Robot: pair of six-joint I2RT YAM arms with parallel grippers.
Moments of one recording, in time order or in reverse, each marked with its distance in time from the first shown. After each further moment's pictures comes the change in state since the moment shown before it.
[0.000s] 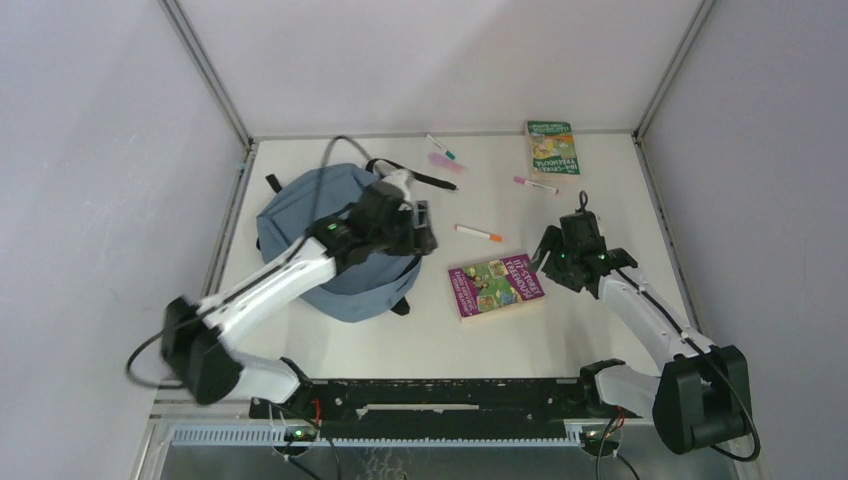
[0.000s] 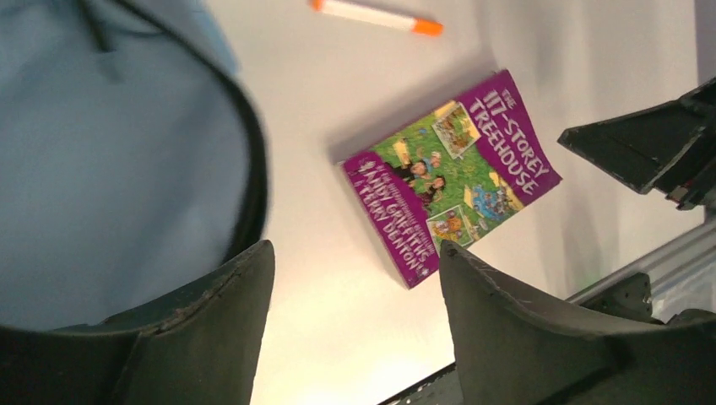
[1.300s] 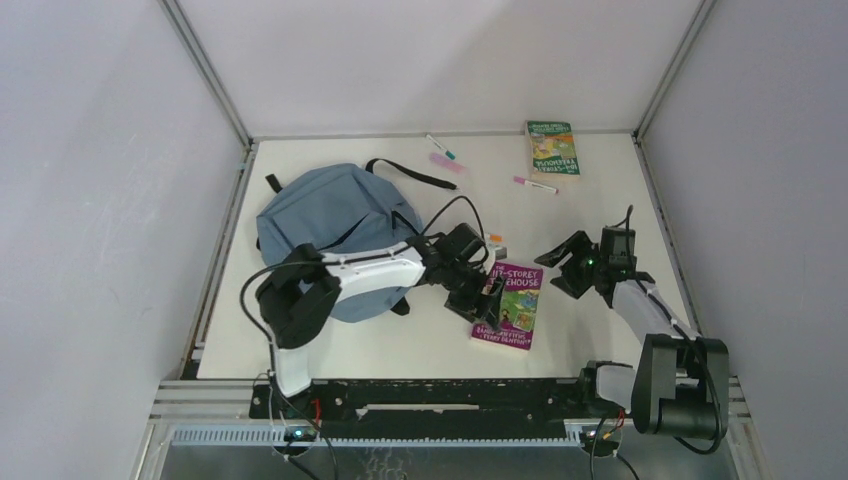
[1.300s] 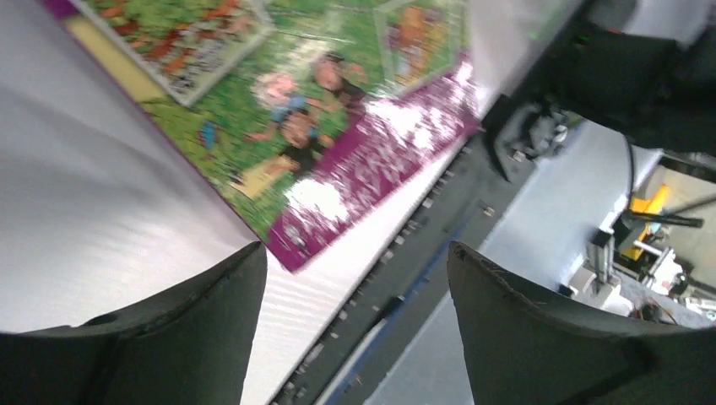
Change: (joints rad) left arm -0.220 0.609 0.145 0.116 0.604 0.113; right arm -0.338 0.025 -0.243 0.359 -0.462 0.187
